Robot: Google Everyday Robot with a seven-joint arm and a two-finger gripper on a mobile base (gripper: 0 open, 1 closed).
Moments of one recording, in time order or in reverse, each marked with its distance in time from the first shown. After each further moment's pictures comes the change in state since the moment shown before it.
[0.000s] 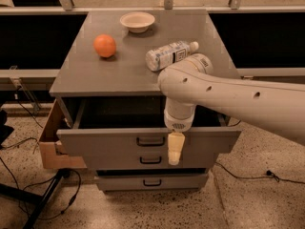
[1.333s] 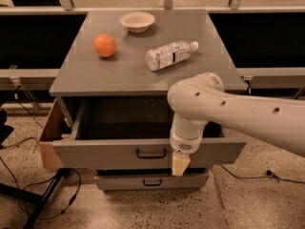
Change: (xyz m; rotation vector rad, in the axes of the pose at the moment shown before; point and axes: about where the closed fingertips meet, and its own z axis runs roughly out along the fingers) arm 0.015 0.081 0.016 -0.184 -0.028 0.047
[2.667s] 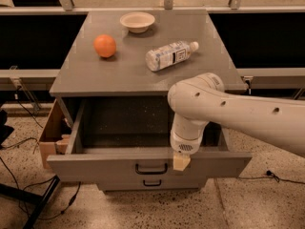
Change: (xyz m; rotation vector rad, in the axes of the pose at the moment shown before) arm 0.000 0.001 -0.002 -0.001 0.001 0.000
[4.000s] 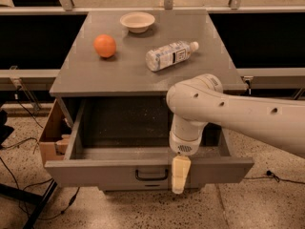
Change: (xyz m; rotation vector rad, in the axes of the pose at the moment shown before) arm 0.001 0.002 0.002 -0.004 0.004 -0.001
